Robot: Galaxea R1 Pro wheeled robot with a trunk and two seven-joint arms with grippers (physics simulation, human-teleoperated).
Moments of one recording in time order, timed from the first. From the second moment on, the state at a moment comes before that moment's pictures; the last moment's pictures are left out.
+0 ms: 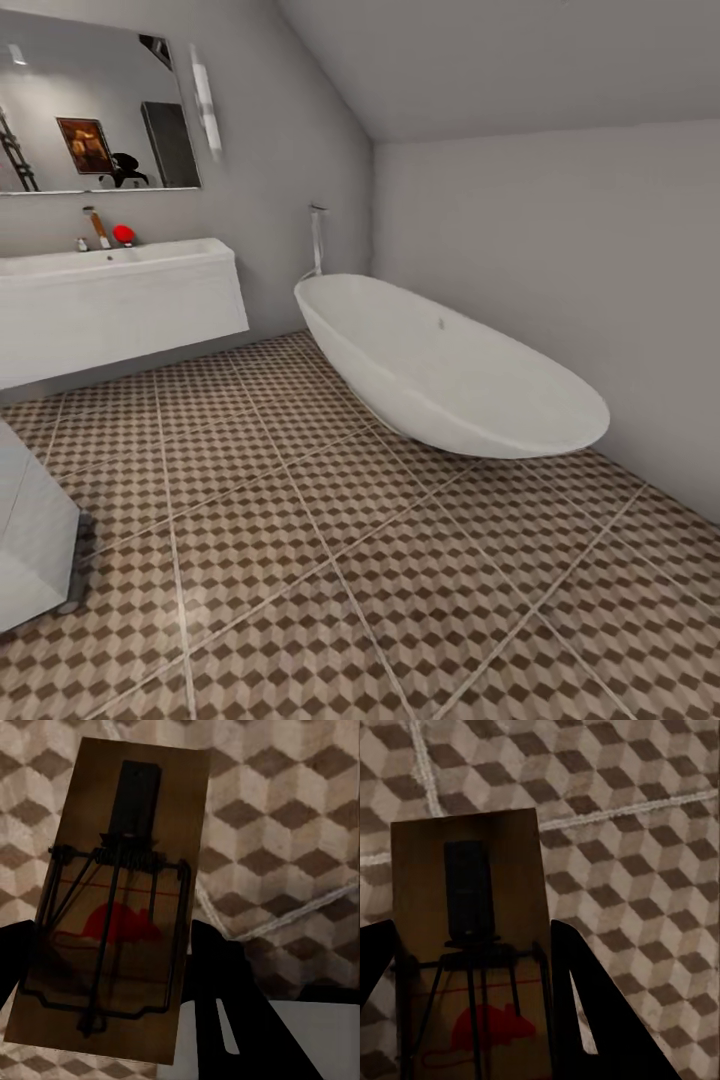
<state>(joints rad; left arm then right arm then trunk) -0.42 0.13 -2.08 -0.19 2.11 -0.07 0.14 -0.36 -0.02 1.03 -0.01 -0.64 -0.32 -0.12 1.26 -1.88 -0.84</state>
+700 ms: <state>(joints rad) -0.42 0.13 -2.08 -0.19 2.11 -0.07 0.14 -0.36 -0.03 1.03 -0.01 -0.64 -0.31 -0.13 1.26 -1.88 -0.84</state>
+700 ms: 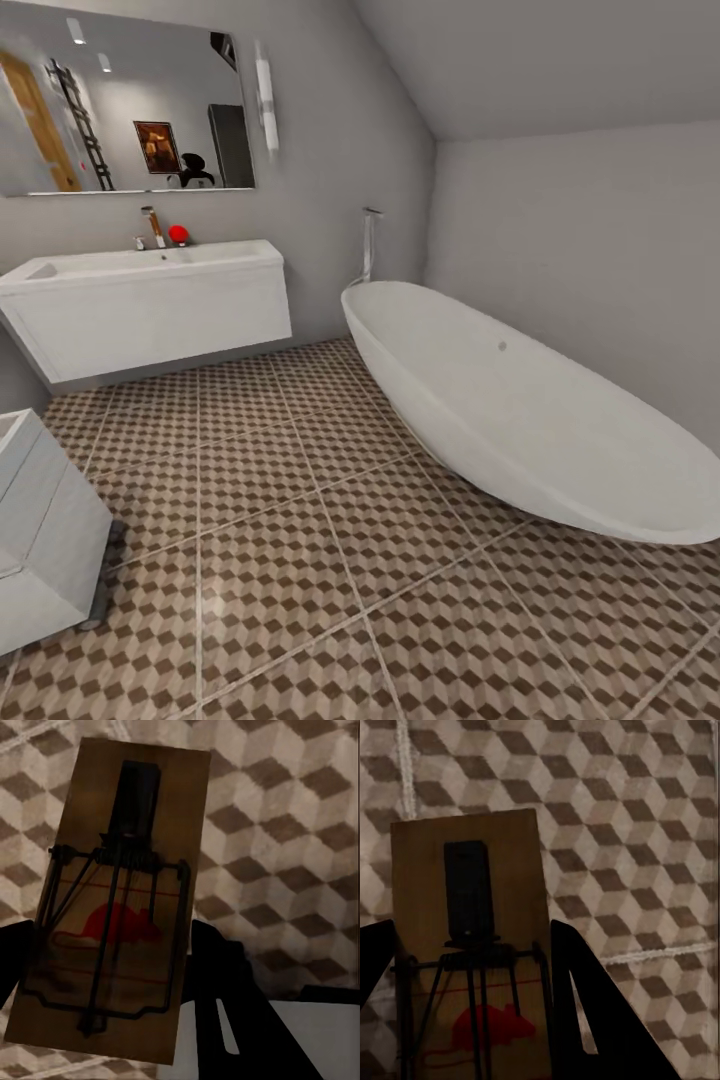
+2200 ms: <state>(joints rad) -0.42 0.13 -2.08 -0.19 2.11 -0.07 0.14 -0.34 -0.02 1.02 -0.01 -0.65 -0.31 -0.13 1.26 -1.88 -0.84</state>
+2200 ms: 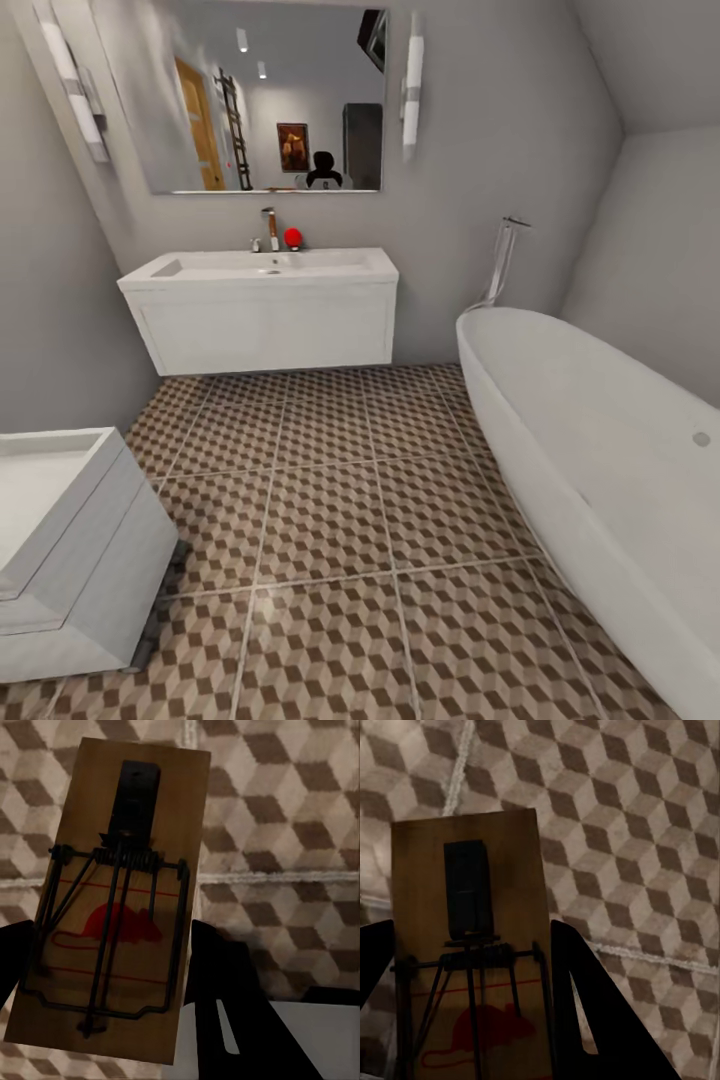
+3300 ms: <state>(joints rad) -0.42 0.13 -2.08 -0.19 2.11 -0.07 0.14 -0.34 -0.02 1.02 -0.01 -0.64 -0.31 -0.13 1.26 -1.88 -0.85</state>
